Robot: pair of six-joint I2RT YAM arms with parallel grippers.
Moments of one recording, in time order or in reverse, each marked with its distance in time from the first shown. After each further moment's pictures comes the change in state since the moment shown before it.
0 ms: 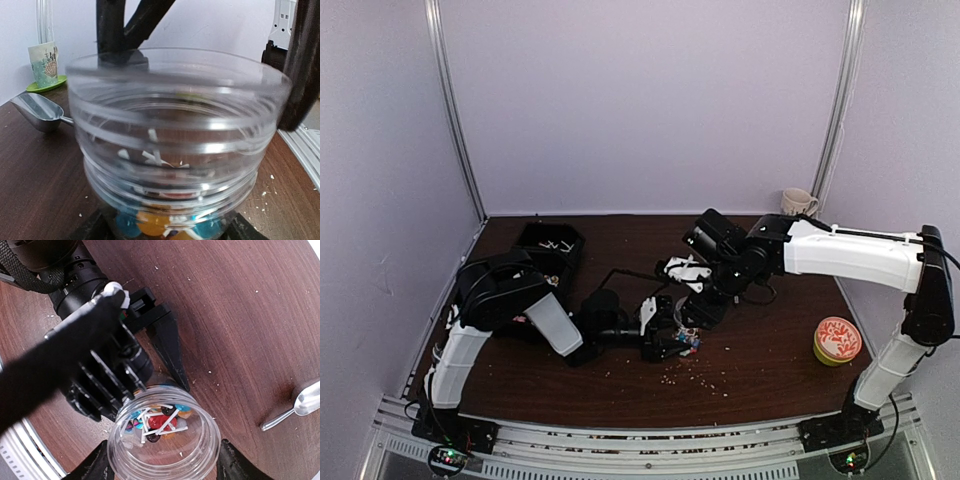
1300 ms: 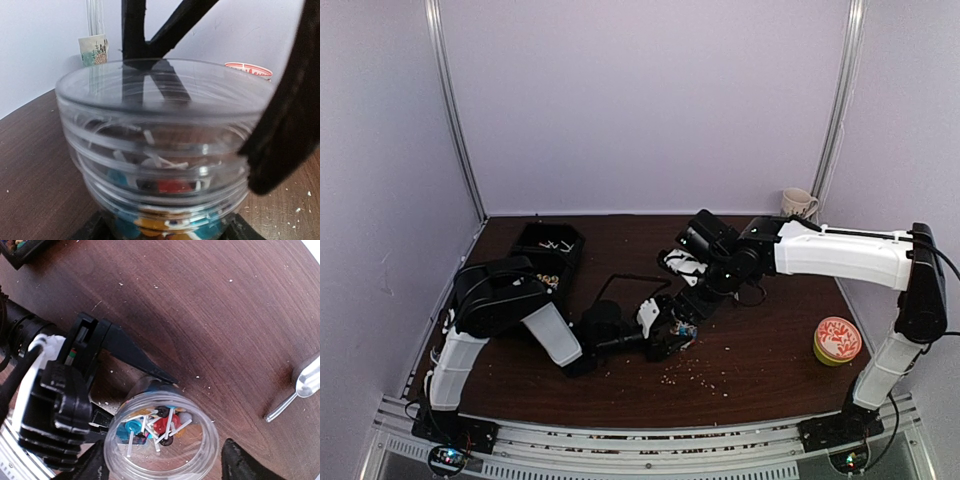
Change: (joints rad) left arm -0.074 -0.035 -0.063 0.026 -0.369 0.015; right arm 0.001 0.044 0.017 0.048 0.072 0.206
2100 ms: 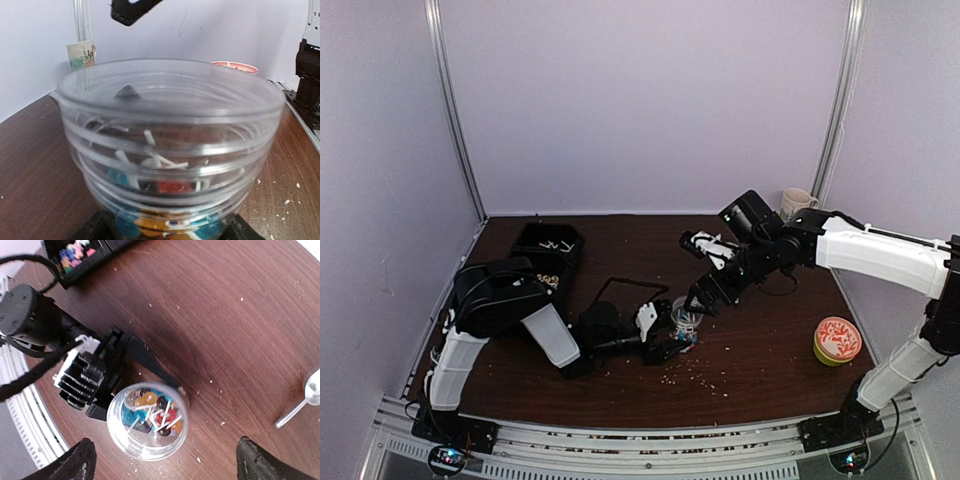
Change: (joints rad) left arm 0.002 0.000 -0.022 0.036 0.065 0.026; right arm -0.120 -0.178 -0.114 0.071 -0.267 -0.057
